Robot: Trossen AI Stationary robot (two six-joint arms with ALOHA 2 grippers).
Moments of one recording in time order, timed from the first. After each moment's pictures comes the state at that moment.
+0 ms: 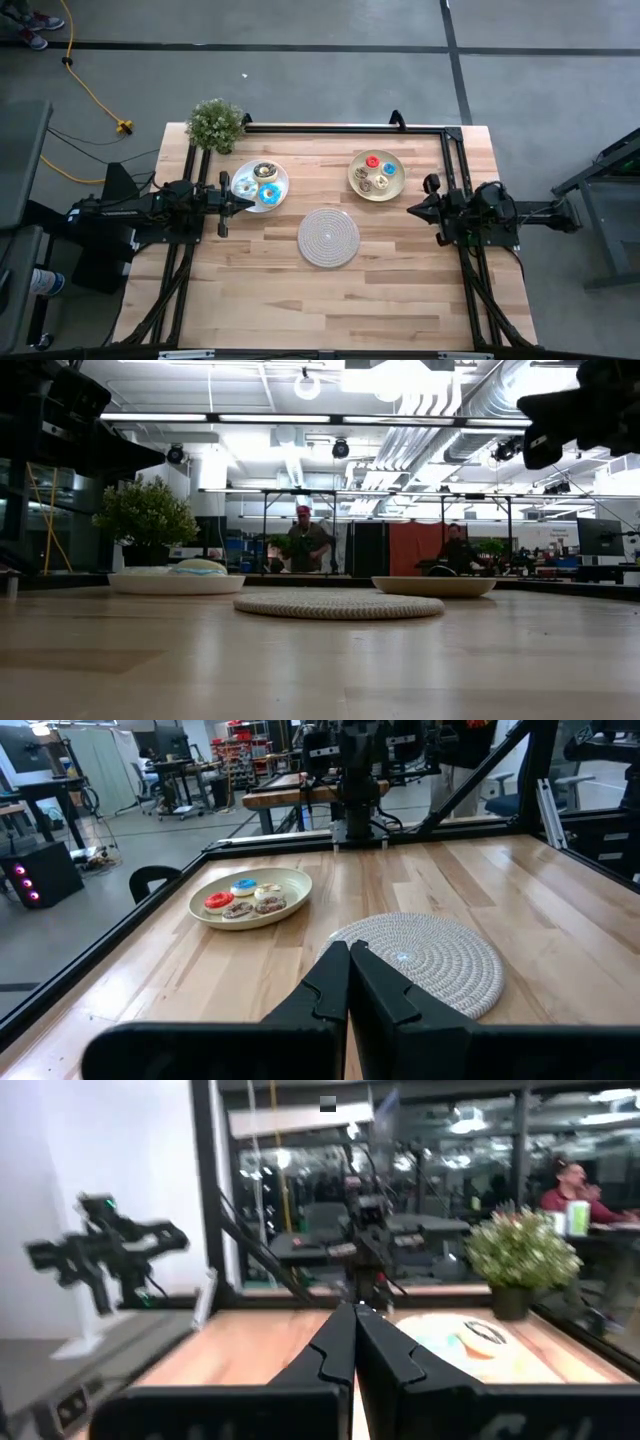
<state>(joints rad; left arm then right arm) 0.06 0.05 0.05 -0.06 -0.01 0.12 -0.01 0.02 0.01 0.20 -0.12 0.07</state>
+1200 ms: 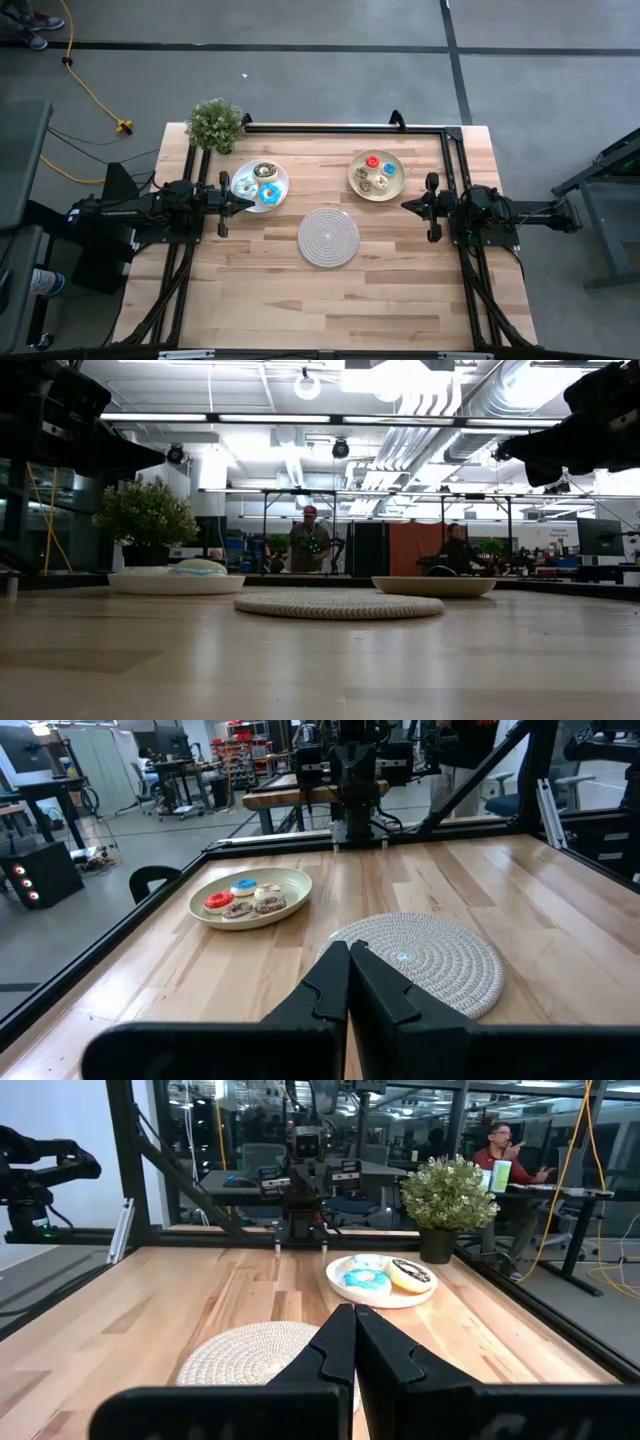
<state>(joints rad) 0.06 0.05 0.05 -0.06 -0.01 0.13 -0.01 0.02 0.01 0.03 0.04 -0.03</state>
